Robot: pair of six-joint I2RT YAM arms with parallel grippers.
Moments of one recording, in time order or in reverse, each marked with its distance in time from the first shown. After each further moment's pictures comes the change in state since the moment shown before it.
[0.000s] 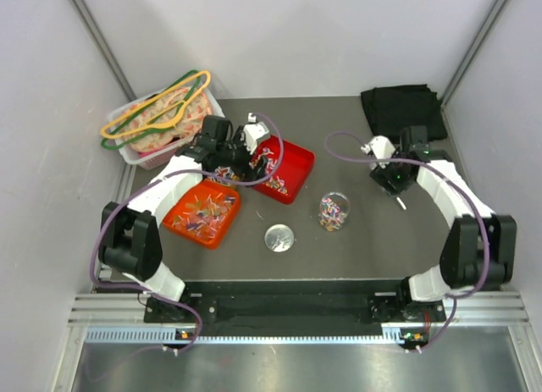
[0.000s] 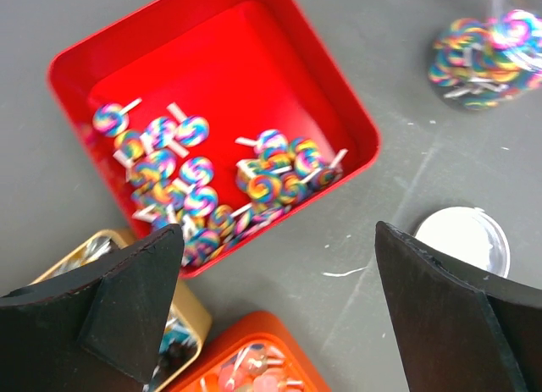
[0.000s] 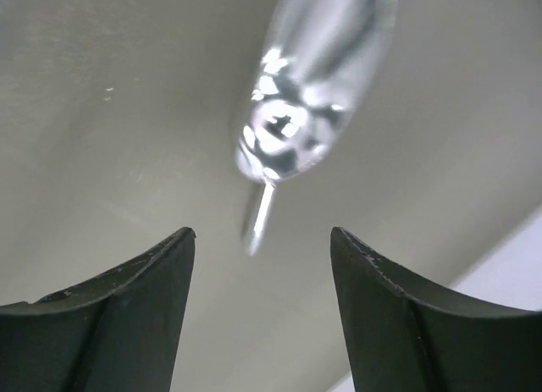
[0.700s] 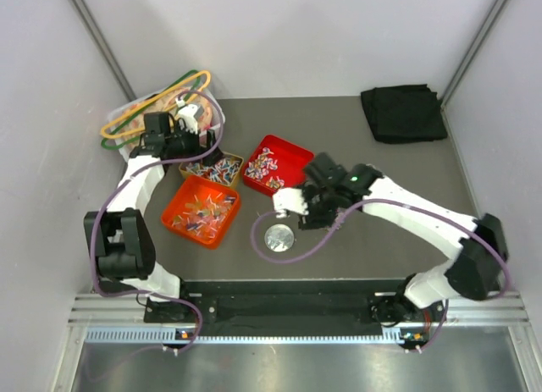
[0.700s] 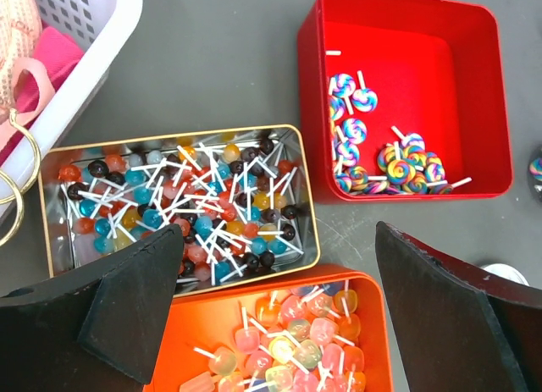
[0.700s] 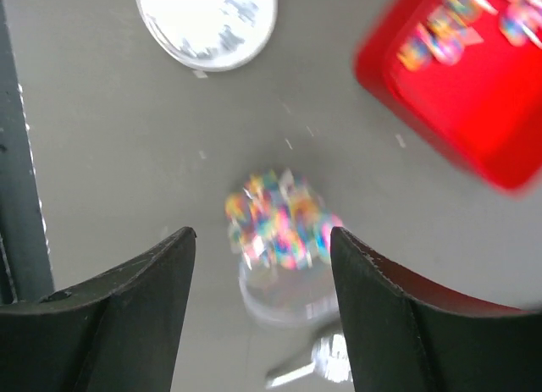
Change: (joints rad) left arm 0.397 -0.029 -0.038 0.083 0.032 -0.282; right arm 0.787 -0.110 0.182 -0.255 -0.092 -0.116
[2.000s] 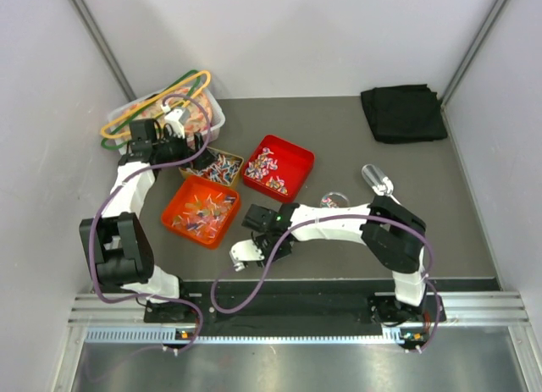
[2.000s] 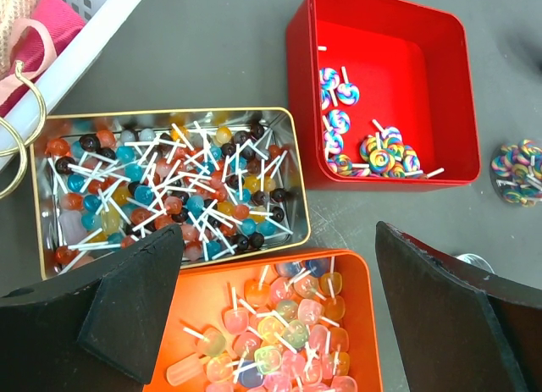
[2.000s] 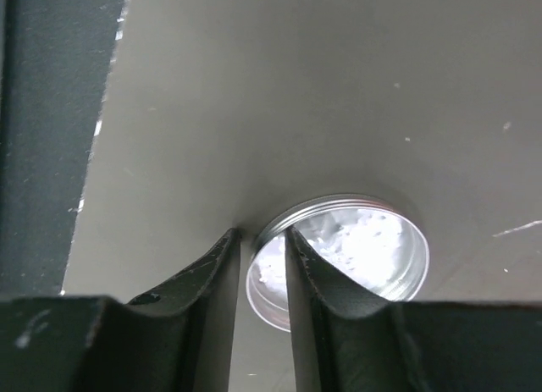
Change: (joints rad) left arm 0.099 -0.043 -0.064 0.014 0.137 -0.031; right arm 0.344 0.518 0.060 0.221 0.016 0.005
